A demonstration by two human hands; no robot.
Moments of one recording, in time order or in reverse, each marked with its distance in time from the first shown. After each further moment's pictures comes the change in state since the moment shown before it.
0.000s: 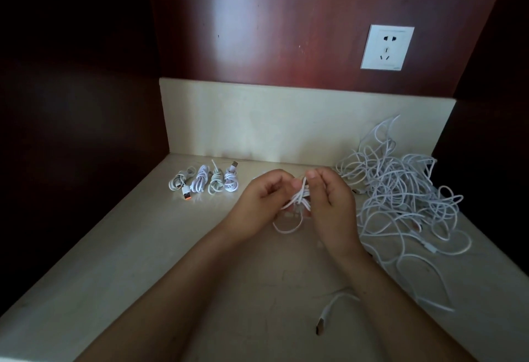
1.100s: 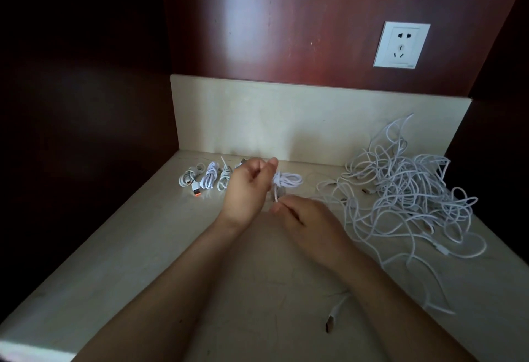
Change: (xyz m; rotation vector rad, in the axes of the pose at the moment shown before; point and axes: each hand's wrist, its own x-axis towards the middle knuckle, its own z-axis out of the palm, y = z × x) left_hand 0.012 -0.015 -0.022 0.092 0.420 -0.095; right_hand -0.017 0.001 0.011 -0.422 -0.572 -0.090
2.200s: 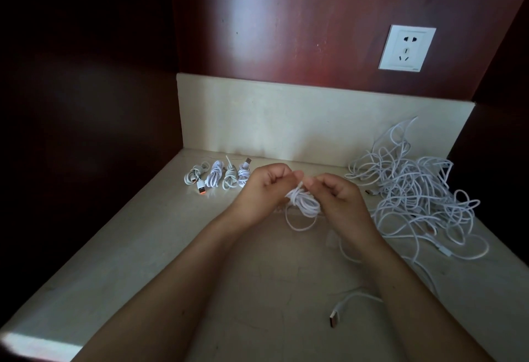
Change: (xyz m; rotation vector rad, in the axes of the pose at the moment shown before) left_hand -0.005 0.009 0.000 -0.121 -0.344 0.035; right_hand 0.011 0.008 -0.023 0.594 0.272 0.131
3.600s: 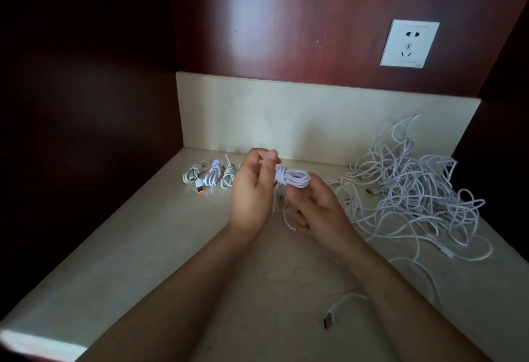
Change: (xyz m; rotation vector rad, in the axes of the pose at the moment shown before) left_hand -0.002 -0.010 0.012 0.019 0.451 0.148; right_hand -0.014 -0.015 0.021 0.293 -0.195 0.137
